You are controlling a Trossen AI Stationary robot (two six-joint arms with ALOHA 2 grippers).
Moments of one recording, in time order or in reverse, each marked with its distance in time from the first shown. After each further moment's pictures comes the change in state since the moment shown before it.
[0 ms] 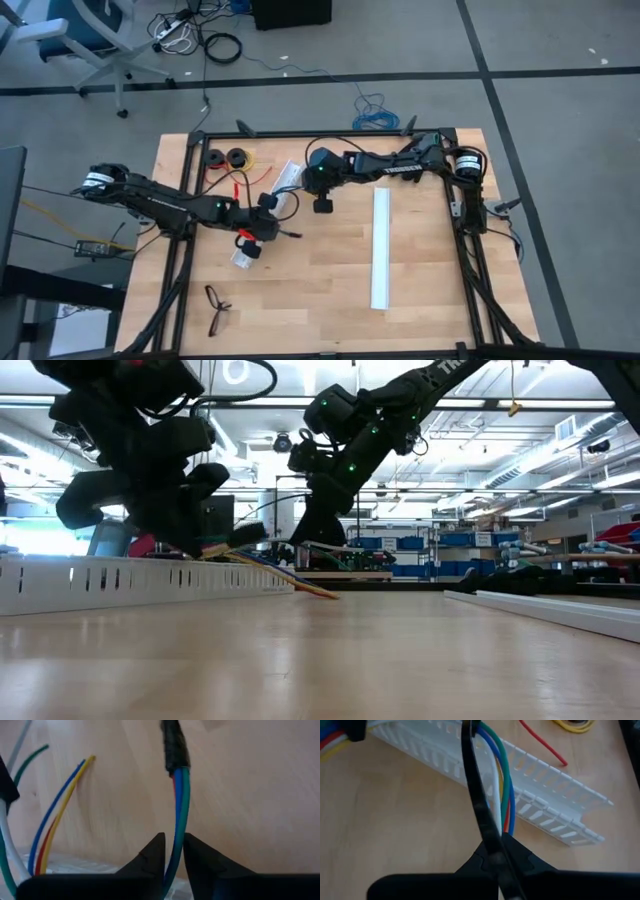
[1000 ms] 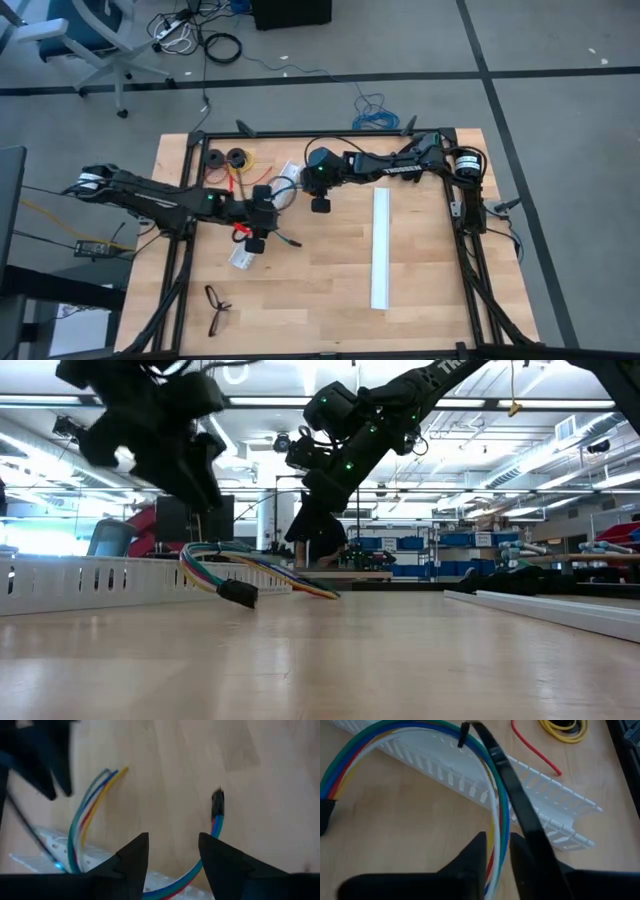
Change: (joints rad) left arm 0.004 -0.095 0.145 -0.193 -0.028 -0.222; right arm -0.003 0.000 0.000 0.041 0.013 0.008
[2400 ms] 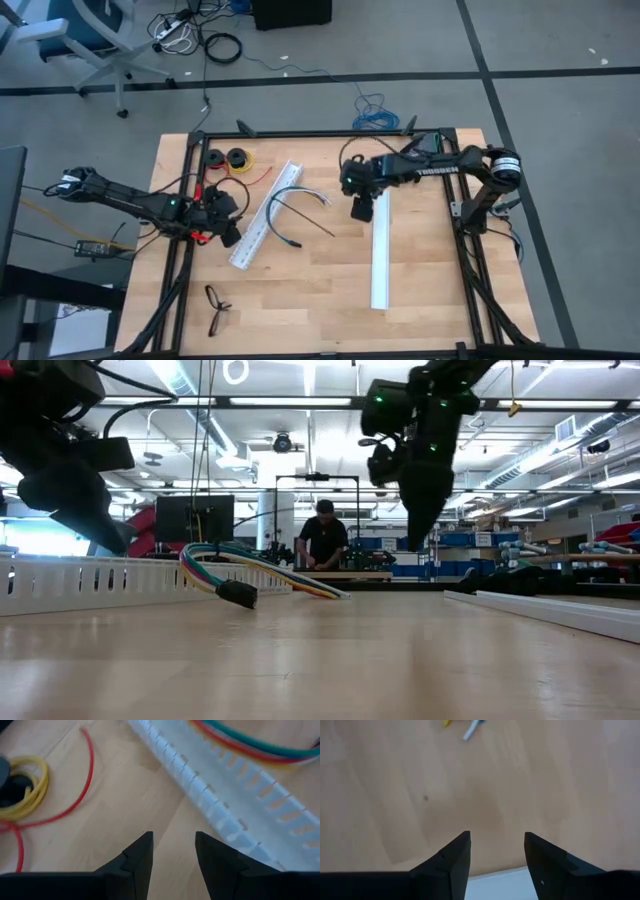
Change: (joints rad) left arm -0.114 -0.488 -0.378 -0.286 -0.279 -0.758; right arm 0.039 -0.295 -0.242 -0.551 0.117 0.374
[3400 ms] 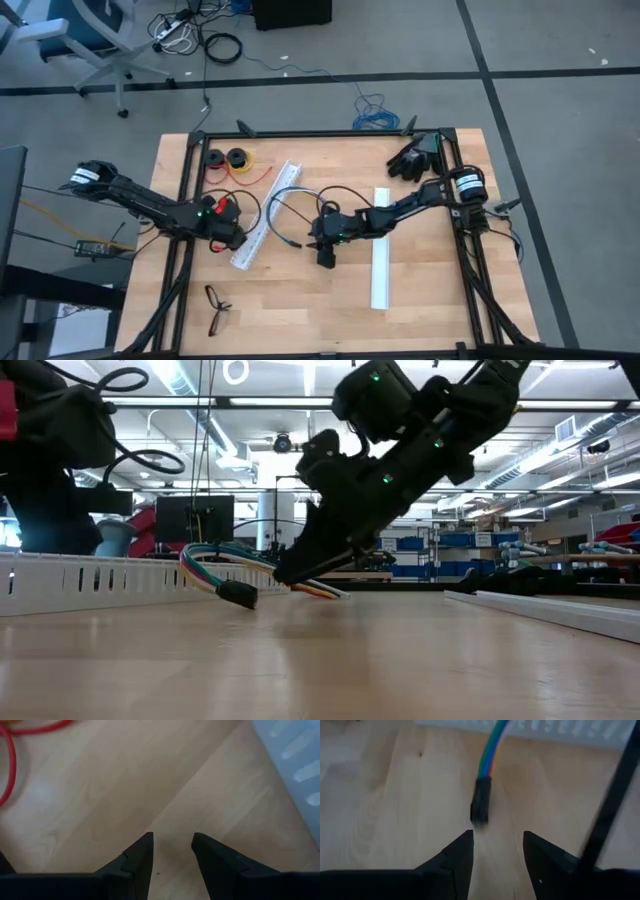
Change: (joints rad) left arm -0.046 0.421 0.006 -0.010 0.041 -0.356; right arm 0.308 0.307 -0.120 1.056 0.015 0.141
